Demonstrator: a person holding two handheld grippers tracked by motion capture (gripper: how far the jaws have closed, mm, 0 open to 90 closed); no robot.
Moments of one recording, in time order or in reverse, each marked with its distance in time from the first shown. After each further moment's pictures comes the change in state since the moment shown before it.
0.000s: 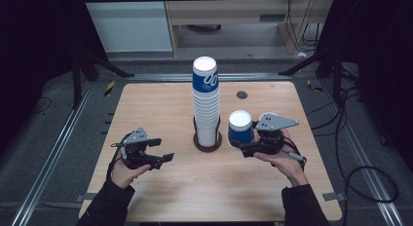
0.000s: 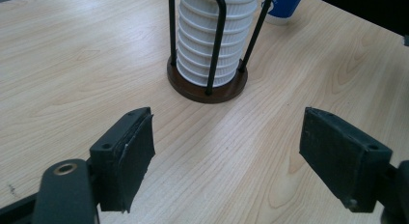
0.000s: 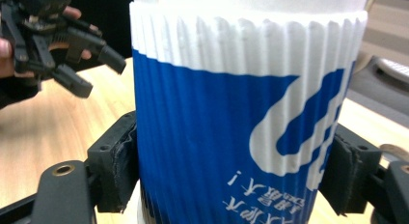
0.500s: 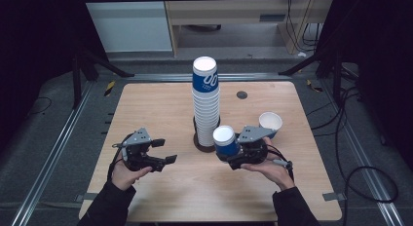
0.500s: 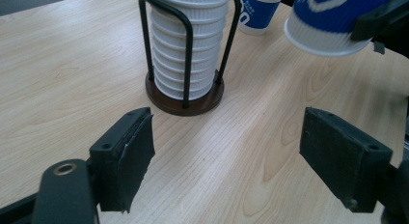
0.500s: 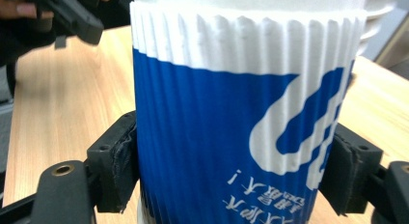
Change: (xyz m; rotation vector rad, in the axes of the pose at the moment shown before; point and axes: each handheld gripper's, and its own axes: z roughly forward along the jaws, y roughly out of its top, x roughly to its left) left arm -0.016 0.010 -0.005 -0.029 -0.049 0.028; right arm 0.024 -0.022 0.036 0.109 0.110 -0.068
